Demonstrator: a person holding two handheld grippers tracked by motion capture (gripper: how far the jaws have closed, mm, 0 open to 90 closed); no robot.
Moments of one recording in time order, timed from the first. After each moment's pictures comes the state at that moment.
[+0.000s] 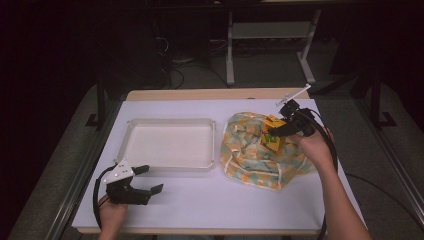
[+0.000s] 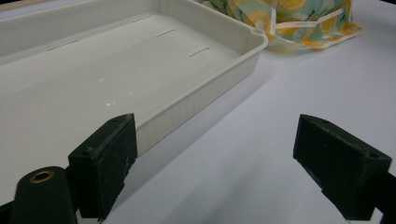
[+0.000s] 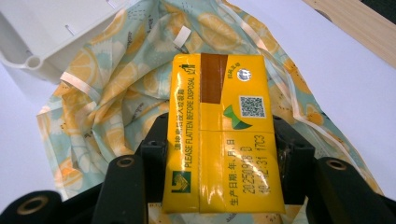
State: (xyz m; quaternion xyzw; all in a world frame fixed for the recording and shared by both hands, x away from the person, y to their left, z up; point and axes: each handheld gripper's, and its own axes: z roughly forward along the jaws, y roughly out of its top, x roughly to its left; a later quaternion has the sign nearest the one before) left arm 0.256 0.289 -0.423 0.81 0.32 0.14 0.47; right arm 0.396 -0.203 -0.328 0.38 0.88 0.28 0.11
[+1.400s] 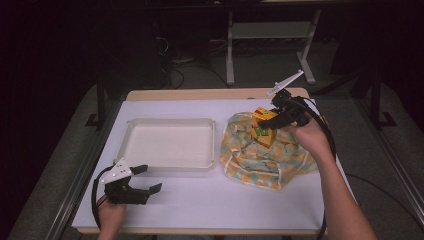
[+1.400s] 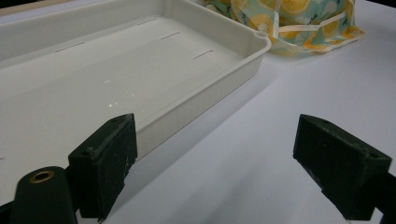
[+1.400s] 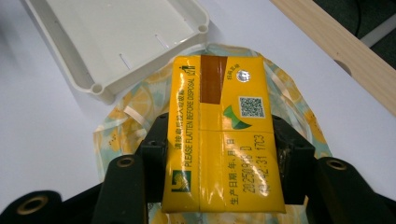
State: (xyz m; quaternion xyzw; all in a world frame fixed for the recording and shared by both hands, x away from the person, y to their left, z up) left arm 0.255 0.292 -0.422 0.80 0.33 0.15 0.48; right arm 0.394 -0.174 -0.284 0.32 0.89 0.30 0.10
